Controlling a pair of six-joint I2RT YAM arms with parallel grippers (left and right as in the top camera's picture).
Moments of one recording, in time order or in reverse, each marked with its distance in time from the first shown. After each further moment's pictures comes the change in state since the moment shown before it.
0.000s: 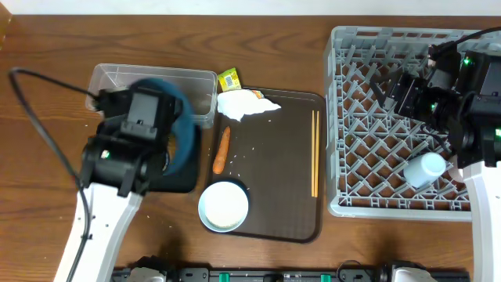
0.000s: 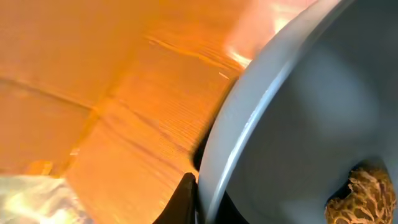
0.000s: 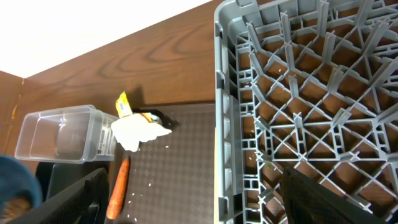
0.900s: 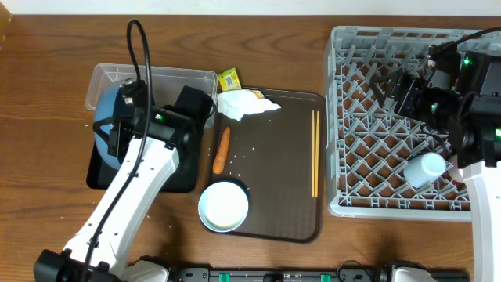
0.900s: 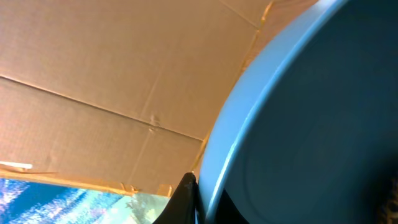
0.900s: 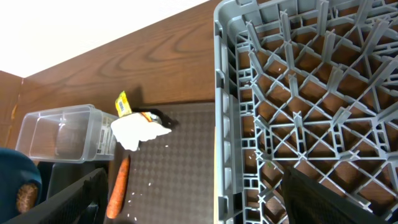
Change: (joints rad) left arm -0.089 0.262 -0.056 -0.074 -0.486 -0.062; right arm 0.000 0.000 0.000 -0.003 0.000 0.000
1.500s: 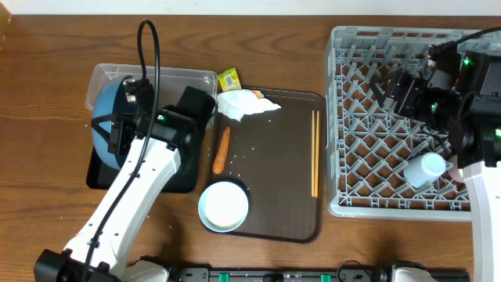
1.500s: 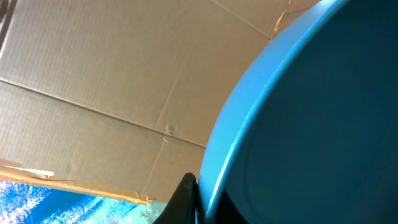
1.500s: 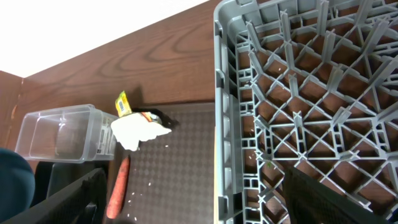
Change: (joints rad) left arm -0.011 0.000 0.000 0.011 -0.055 0.033; right arm 0.000 0.000 0.000 0.000 0.000 0.000
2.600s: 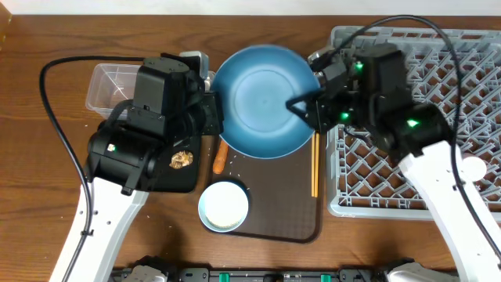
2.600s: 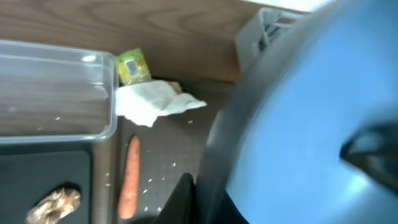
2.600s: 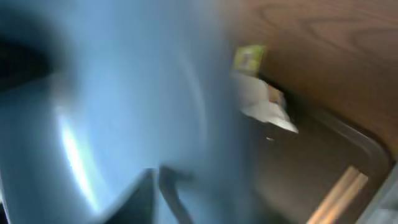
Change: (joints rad) left arm 0.002 -0.193 0.202 0.366 1.532 0.115; right arm 0.448 0.119 0.000 0.149 -0.103 -0.208
